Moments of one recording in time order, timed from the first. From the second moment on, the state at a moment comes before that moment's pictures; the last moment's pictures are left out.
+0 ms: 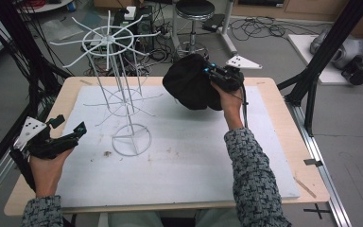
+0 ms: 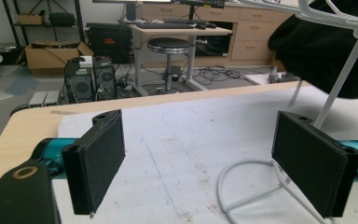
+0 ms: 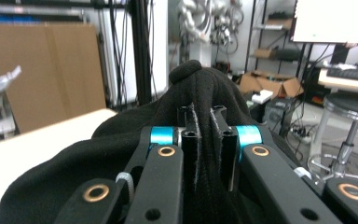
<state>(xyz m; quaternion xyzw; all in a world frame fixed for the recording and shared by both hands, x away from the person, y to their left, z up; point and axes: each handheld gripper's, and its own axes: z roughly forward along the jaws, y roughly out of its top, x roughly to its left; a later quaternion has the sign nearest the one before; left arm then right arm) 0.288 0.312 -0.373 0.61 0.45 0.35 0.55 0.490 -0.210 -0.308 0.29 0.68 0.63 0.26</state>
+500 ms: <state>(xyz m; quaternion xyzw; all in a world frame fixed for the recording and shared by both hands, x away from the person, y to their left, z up) 0.287 0.314 -0.372 0.60 0.45 0.36 0.55 0.480 -0.235 -0.254 0.28 0.63 0.66 0.29</state>
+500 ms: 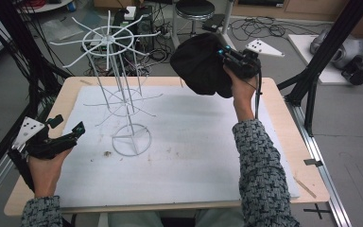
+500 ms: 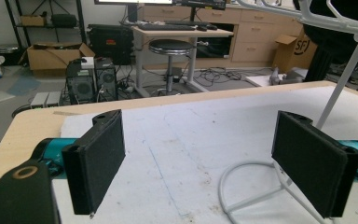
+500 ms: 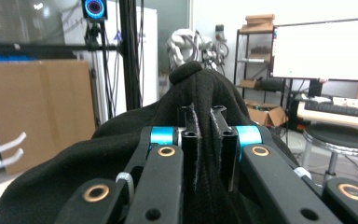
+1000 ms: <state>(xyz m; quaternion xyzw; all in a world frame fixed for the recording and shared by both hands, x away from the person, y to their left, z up) 0.286 0.316 -0.371 0.60 0.45 0.36 0.56 0.466 -0.248 -0.194 0.25 0.58 0.72 0.29</state>
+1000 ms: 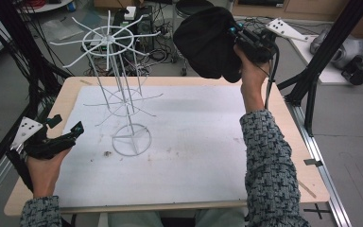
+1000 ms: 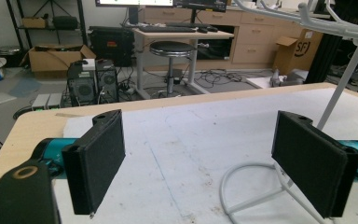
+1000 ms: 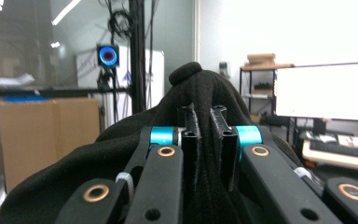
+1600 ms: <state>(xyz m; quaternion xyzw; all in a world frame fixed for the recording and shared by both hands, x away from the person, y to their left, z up) 0.285 0.317 -0.370 0.60 0.45 0.36 0.56 0.440 -0.234 -0.145 0.22 0.53 0.77 0.27</state>
